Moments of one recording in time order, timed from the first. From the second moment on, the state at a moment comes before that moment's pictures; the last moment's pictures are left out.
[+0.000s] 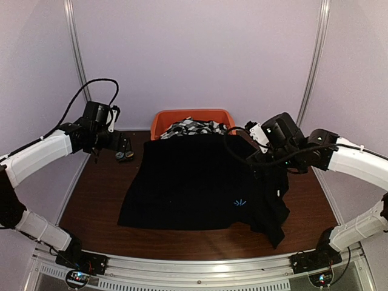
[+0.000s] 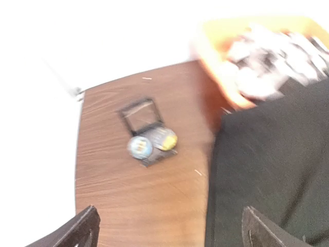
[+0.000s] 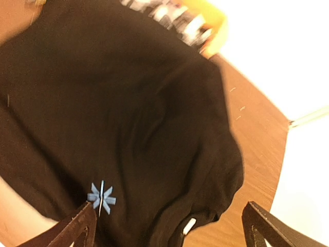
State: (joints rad) left arm -0.44 1.33 1.10 -0.46 -0.28 -0.01; right arm 0.85 1.30 1.20 -0.76 0.46 0.00
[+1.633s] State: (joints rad) left arm -0.05 2.14 1.47 -0.25 -0.04 -0.28; right arm 0.82 1.17 0.92 -0.45 0.50 0.06
